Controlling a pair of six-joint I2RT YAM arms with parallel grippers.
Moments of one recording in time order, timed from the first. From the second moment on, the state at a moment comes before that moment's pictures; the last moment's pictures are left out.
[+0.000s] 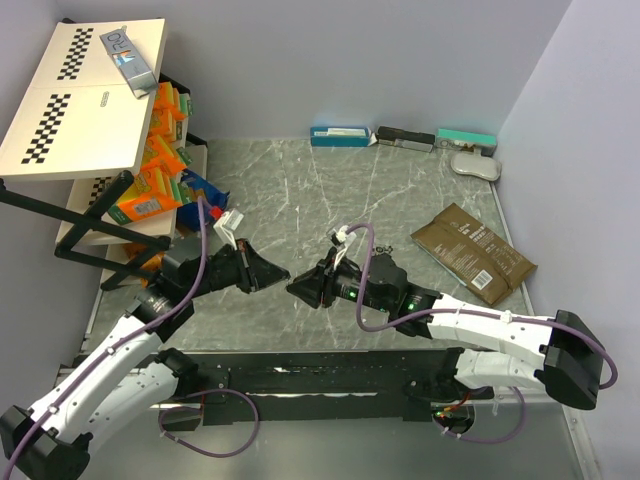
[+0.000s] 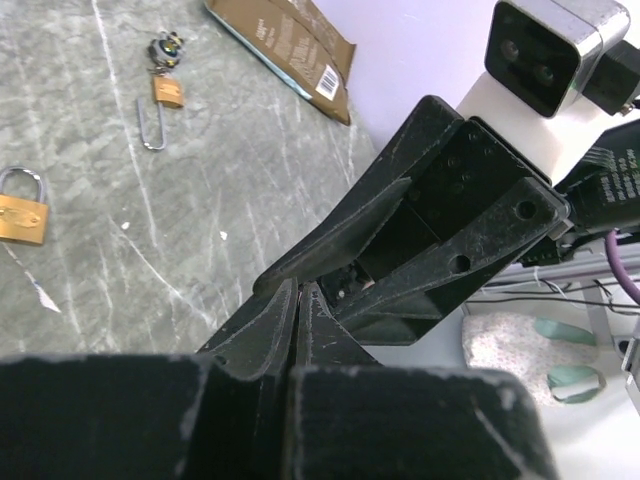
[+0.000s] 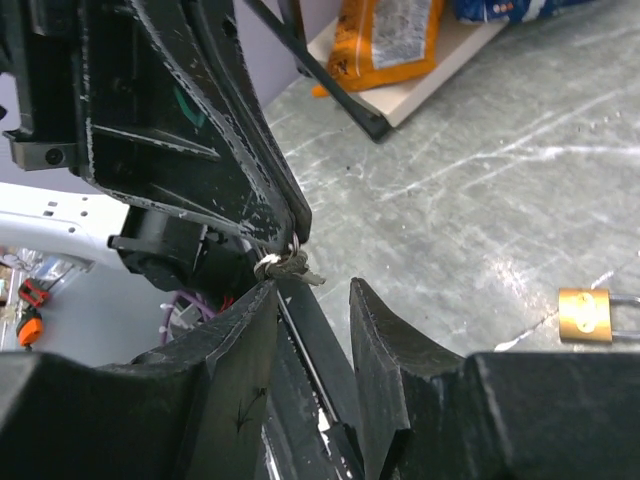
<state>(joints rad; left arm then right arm) -0.56 0.73 0.65 -0.14 0.50 -0.78 1.04 1.10 0.63 0.36 -0.11 0.53</state>
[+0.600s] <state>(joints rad) -0.56 0.72 0.66 -0.14 0.64 -0.81 1.05 1.07 0.58 0.45 -0.15 0.44</state>
